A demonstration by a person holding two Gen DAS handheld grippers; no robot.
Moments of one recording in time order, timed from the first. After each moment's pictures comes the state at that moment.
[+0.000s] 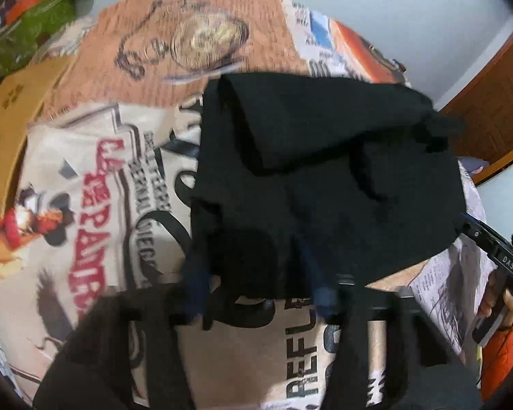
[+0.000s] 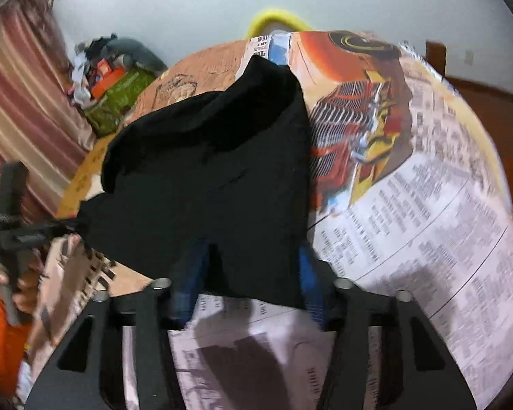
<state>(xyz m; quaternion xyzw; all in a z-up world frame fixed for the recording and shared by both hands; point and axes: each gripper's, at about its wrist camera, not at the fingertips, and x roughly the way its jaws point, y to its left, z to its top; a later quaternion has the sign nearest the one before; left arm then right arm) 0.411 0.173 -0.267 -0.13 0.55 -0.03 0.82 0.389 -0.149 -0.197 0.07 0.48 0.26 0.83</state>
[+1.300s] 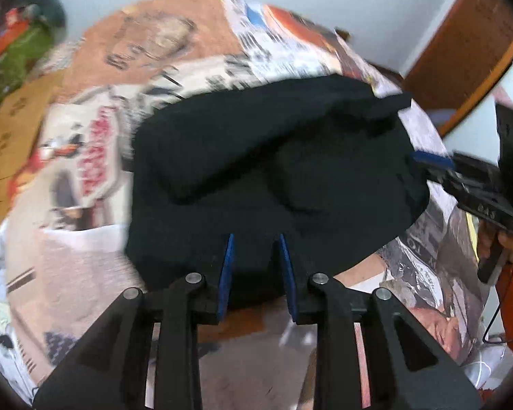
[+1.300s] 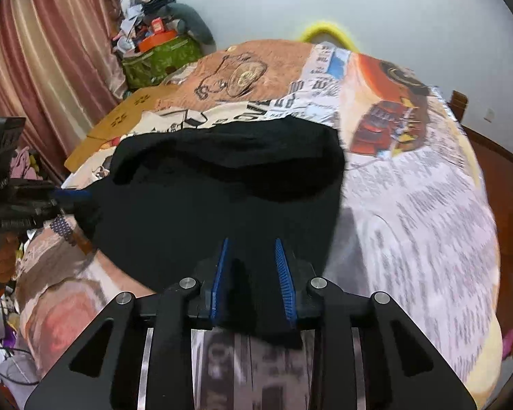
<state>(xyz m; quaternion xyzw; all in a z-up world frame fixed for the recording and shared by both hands) 0.268 0.105 -0.229 -0.06 0.54 -0.10 0.83 0.290 -0.117 -0.177 -0.06 0.45 0.32 0.83</state>
